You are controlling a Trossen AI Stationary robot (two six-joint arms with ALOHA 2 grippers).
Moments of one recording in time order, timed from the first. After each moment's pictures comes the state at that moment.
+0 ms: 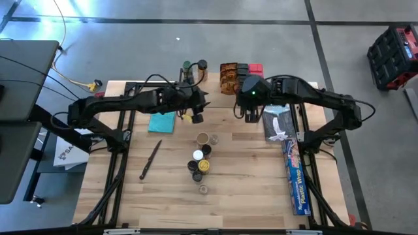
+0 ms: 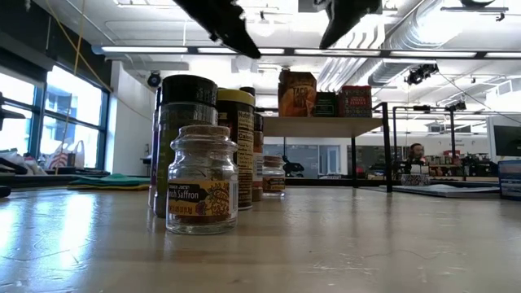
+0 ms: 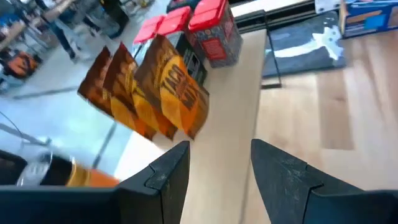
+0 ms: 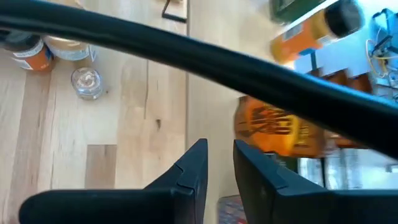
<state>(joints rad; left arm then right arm) 0.21 1.47 1.26 -0.29 -0.30 0.36 -0.20 1.47 1.60 -1.04 0.28 -0.41</state>
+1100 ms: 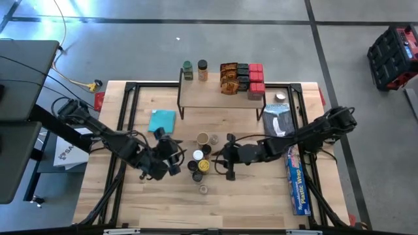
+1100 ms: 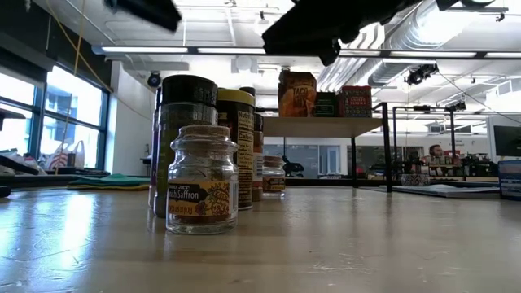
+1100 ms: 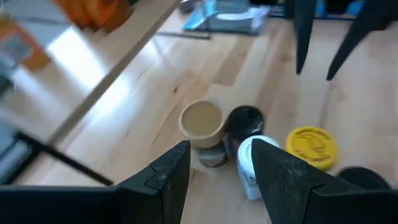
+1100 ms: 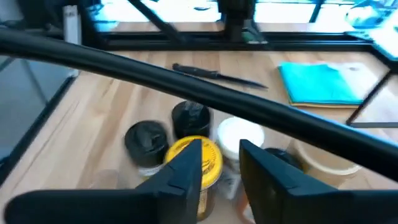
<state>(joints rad) -0.54 1.34 1.09 -0.71 -0.87 -0.61 0.31 1.59 0.93 0.22 0.31 0.12</state>
